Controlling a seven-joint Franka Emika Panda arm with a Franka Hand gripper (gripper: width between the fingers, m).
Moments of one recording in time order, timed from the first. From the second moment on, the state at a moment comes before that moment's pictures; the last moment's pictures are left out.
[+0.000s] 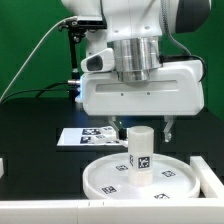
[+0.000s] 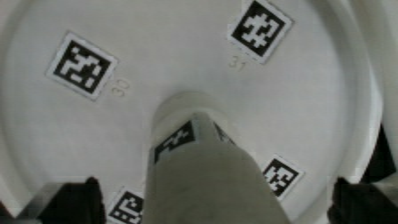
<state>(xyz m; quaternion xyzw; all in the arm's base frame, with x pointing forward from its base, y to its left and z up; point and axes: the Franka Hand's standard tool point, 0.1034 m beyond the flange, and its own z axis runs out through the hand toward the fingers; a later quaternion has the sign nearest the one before) 0.559 0.039 0.080 -0.98 0.19 -0.04 0.06</state>
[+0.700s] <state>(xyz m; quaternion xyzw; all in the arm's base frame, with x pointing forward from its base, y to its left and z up) 0.570 0.037 0.085 -0.99 -0.12 -0.06 0.02</state>
